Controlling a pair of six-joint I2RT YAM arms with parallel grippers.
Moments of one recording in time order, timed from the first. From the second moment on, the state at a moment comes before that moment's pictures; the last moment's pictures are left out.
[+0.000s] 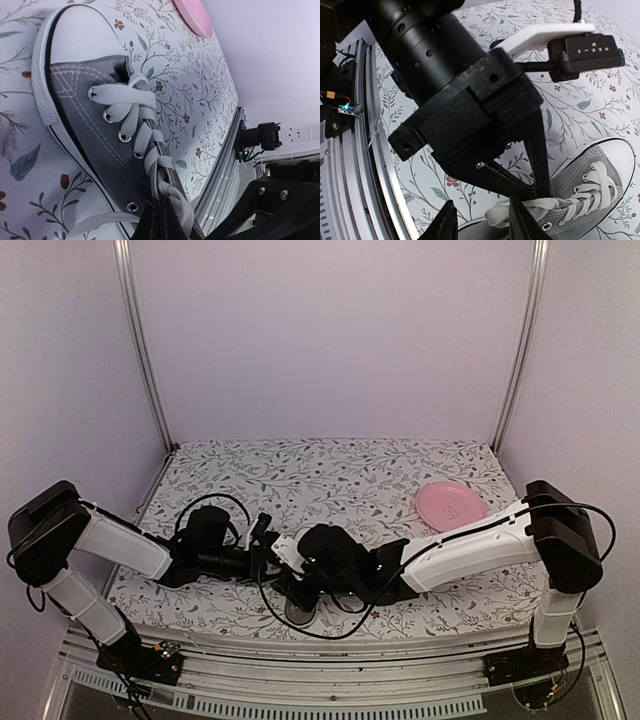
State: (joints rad) left arm -0.71 1.56 0.46 0.54 0.54 -0.75; right arm 1.27 1.91 1.19 0.12 0.13 0.14
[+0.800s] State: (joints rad) left arm -0.71 1.56 0.45 0.55 0.55 -0.75; right arm 1.29 1.95 1.22 0.07 0.18 0.05
